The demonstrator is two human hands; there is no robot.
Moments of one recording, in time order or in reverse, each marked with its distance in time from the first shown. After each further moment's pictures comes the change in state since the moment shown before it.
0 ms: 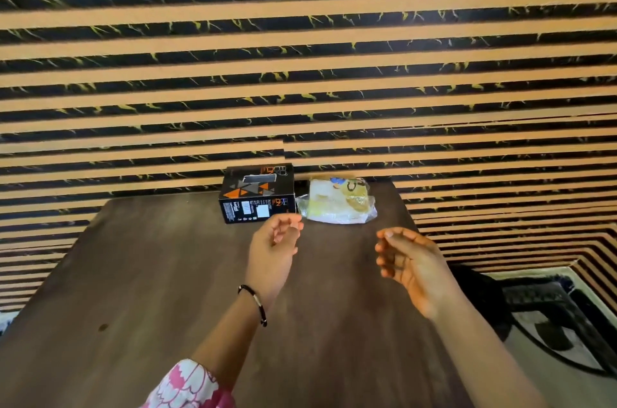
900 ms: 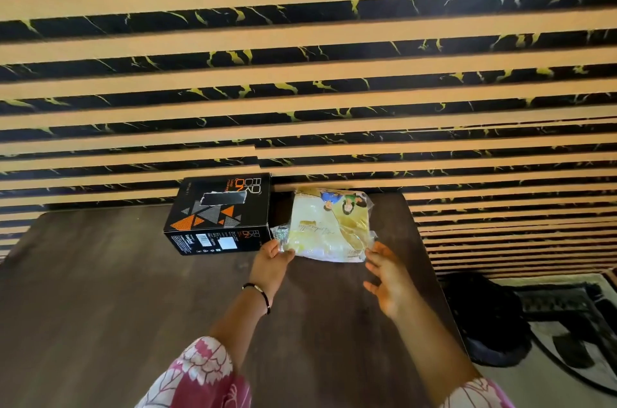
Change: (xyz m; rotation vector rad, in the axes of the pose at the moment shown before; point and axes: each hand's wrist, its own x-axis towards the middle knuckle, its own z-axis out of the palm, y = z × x) left_hand 0.190 -0.121 0.079 0.066 0.020 -0.562; right_hand 0.241 0.073 -0.025 0.032 0.195 0.396
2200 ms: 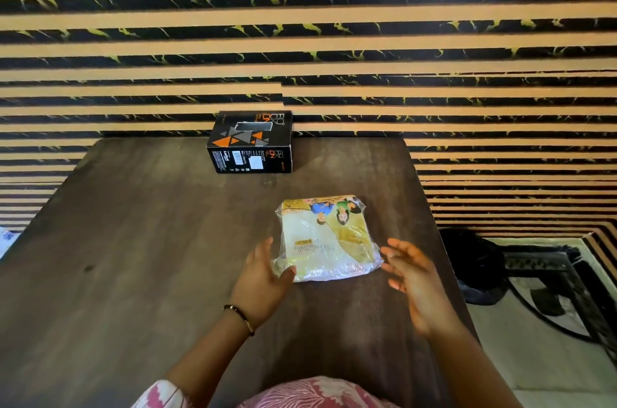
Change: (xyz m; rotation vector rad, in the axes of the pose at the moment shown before) left_hand -0.190 -0.113 -0.074 0.611 0.035 0.356; right_hand -0.177 0.093 -0.074 -0.249 -0.033 -0.239
